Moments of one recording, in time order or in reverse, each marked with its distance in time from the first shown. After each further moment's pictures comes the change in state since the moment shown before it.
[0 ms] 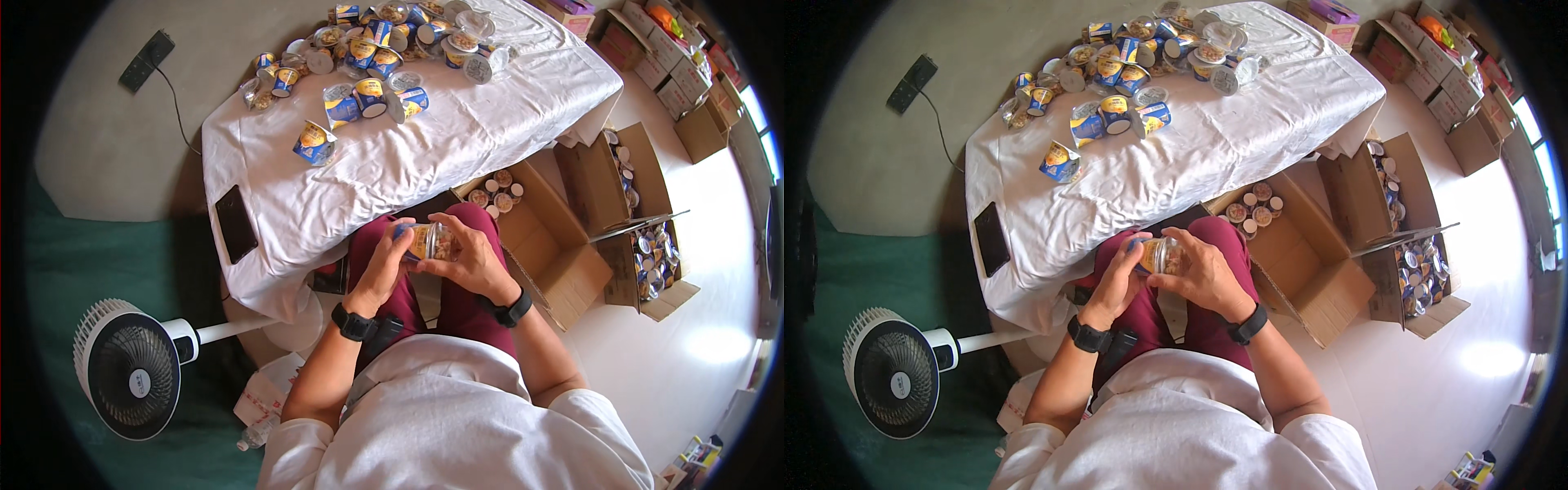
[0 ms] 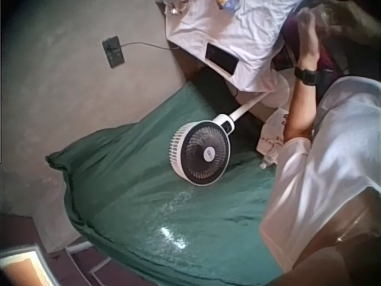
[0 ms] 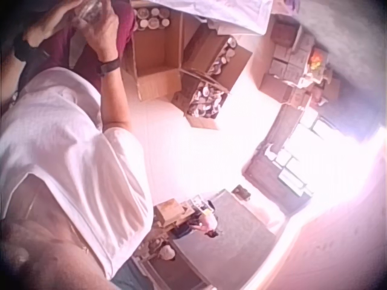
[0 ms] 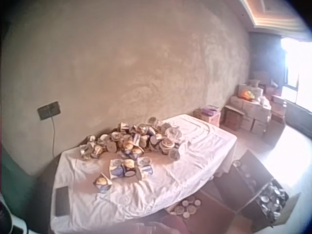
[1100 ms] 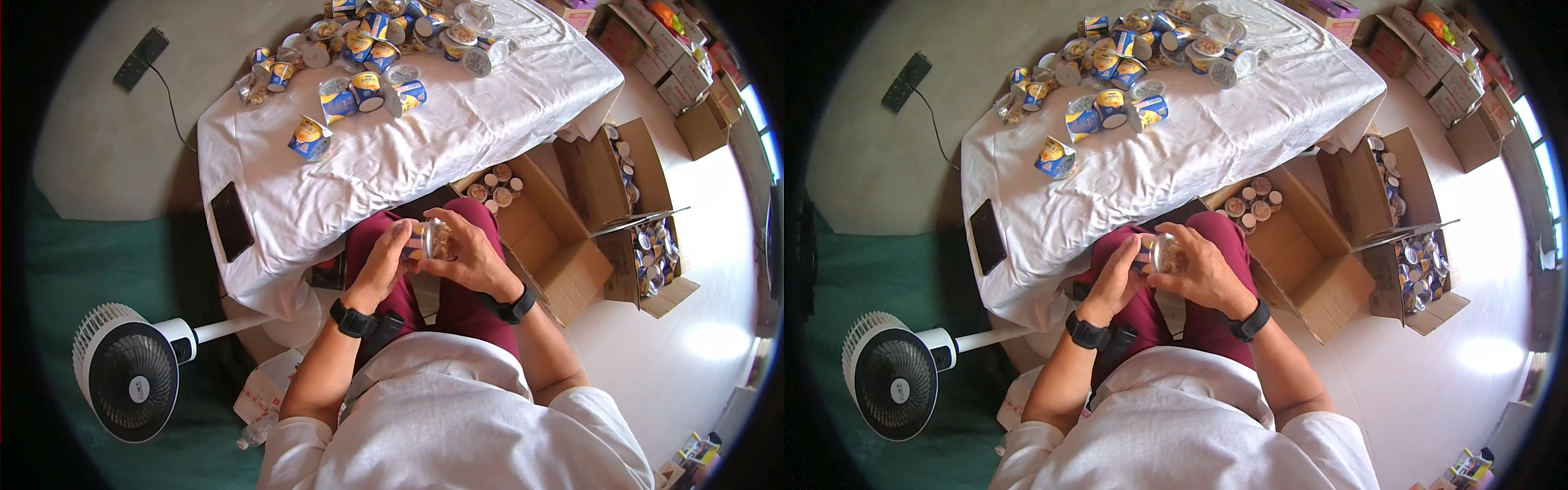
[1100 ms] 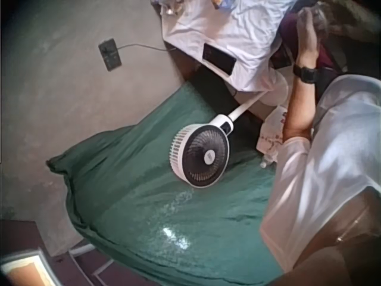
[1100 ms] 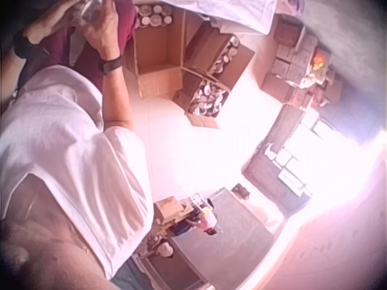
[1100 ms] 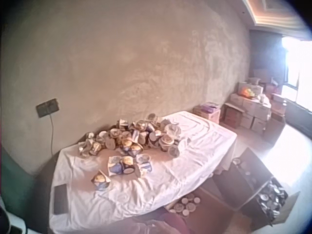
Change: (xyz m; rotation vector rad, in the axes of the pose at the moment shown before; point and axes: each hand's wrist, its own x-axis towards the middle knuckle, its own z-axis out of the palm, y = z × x) left_hand 0.003 -0.003 -0.005 0.074 0.009 -0.056; right_hand 0.001 -0.004 -0.004 0.035 -0.036 -0.027
